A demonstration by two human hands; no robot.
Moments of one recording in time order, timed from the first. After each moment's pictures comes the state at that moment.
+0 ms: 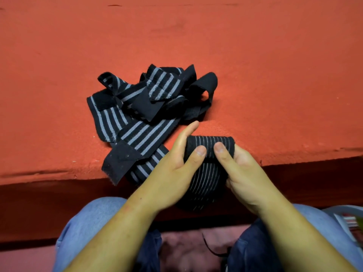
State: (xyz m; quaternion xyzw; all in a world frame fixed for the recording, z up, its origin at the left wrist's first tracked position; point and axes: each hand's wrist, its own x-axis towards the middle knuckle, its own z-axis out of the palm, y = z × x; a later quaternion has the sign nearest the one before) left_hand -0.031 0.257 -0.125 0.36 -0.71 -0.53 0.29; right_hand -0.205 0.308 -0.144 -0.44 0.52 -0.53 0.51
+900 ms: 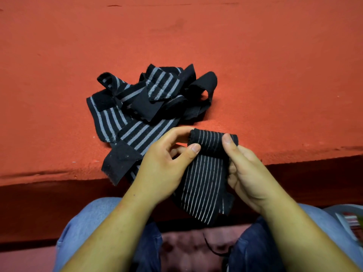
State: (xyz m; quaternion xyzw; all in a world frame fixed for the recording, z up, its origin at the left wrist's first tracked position) left_hand -0.031 0.249 -0.122 0.36 -0.66 -0.54 0.39; right_hand -0.203 0.309 -0.127 -0.34 0.49 -0.55 0.59
